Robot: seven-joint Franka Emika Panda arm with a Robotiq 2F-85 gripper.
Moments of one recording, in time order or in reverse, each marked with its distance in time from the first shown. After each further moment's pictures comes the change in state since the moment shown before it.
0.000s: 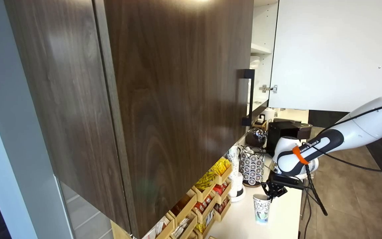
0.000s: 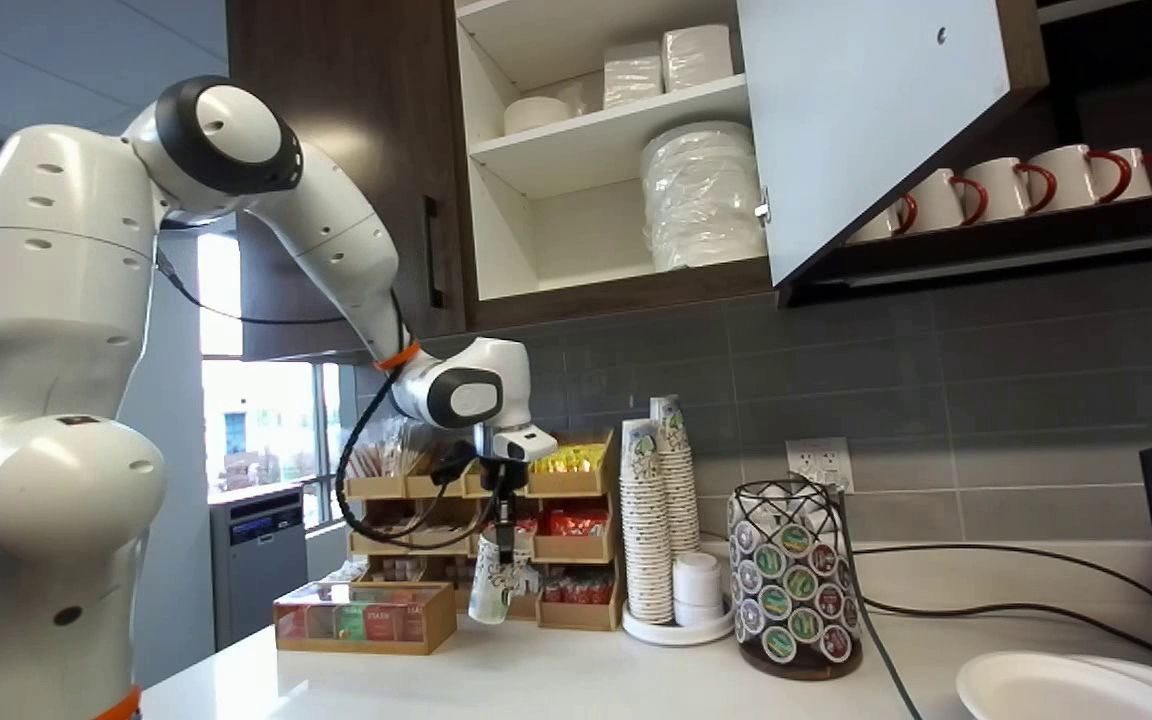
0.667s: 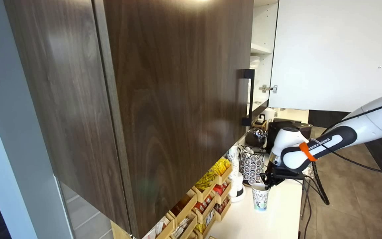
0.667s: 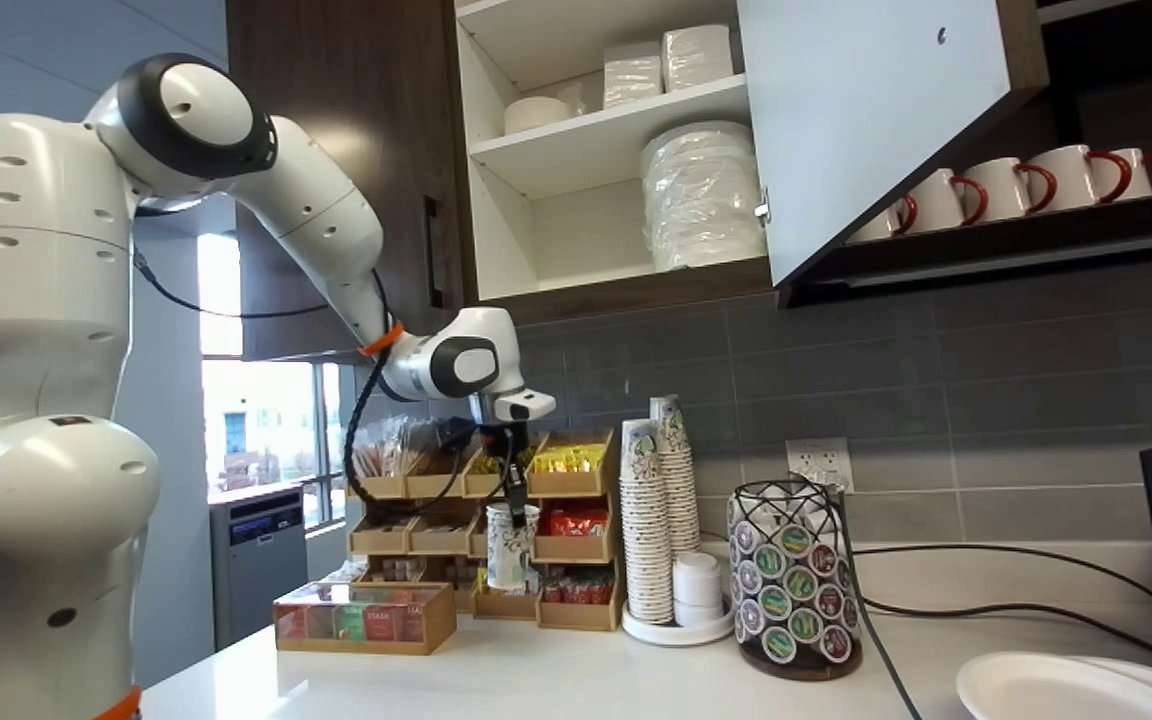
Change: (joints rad) arm -0.044 -0.084 0.048 0.021 -0.208 0.001 0.004
